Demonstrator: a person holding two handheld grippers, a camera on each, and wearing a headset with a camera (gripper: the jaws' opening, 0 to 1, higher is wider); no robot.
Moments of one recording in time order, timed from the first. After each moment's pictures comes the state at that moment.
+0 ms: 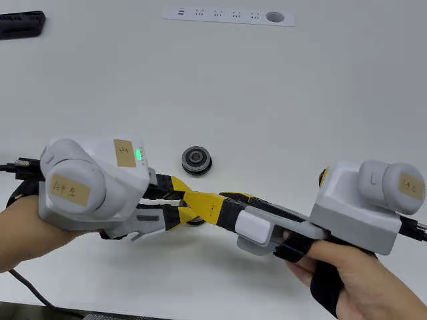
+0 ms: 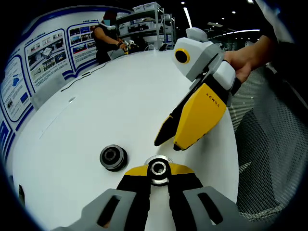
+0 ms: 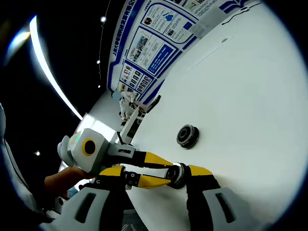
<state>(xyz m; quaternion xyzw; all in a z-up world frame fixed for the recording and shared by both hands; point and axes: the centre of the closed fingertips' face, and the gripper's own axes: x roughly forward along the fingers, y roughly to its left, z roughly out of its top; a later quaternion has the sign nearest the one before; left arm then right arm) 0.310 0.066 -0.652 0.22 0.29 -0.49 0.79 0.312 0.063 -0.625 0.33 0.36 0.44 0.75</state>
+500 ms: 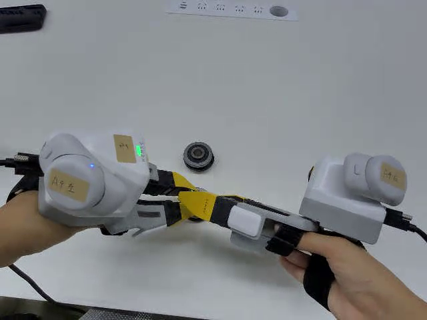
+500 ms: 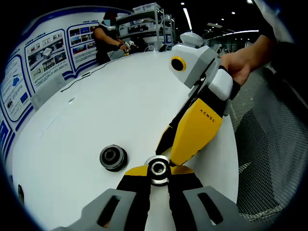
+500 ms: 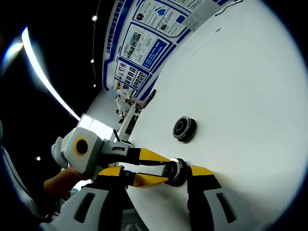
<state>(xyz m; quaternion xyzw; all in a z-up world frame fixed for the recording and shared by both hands) 0.310 0.066 -0.652 0.21 0.29 -0.49 0.79 0.310 0.069 -0.635 0.34 0.39 0.43 0.74</state>
